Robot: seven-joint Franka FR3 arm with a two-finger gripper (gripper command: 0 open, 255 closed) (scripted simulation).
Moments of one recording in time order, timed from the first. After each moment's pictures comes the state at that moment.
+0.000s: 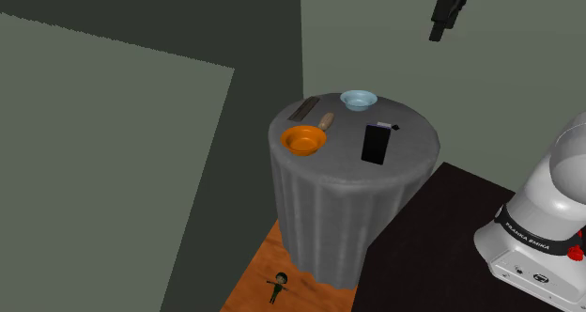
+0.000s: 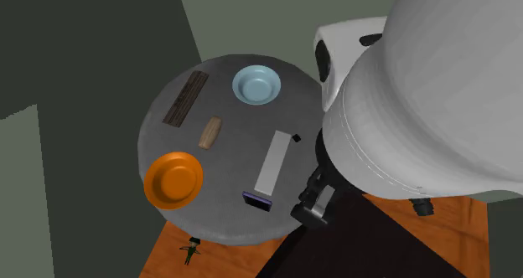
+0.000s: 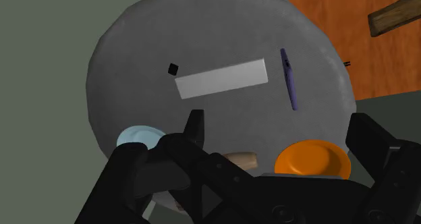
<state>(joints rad) -0.02 -0.76 -0.04 -2.26 -0.11 1.58 -0.17</state>
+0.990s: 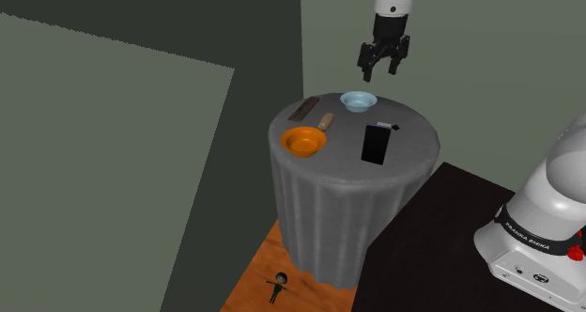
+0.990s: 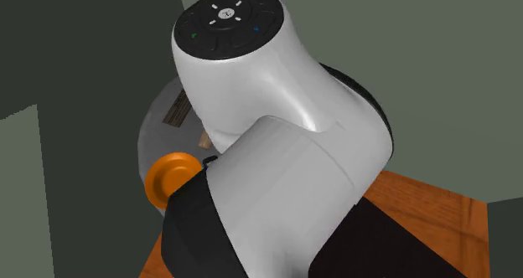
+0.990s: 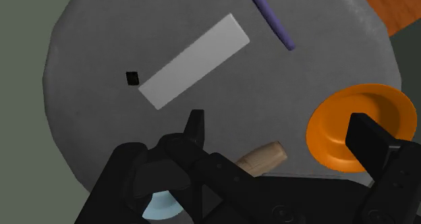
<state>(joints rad) -0.08 -0.39 0.06 -2.29 -0.01 1.94 0.26</state>
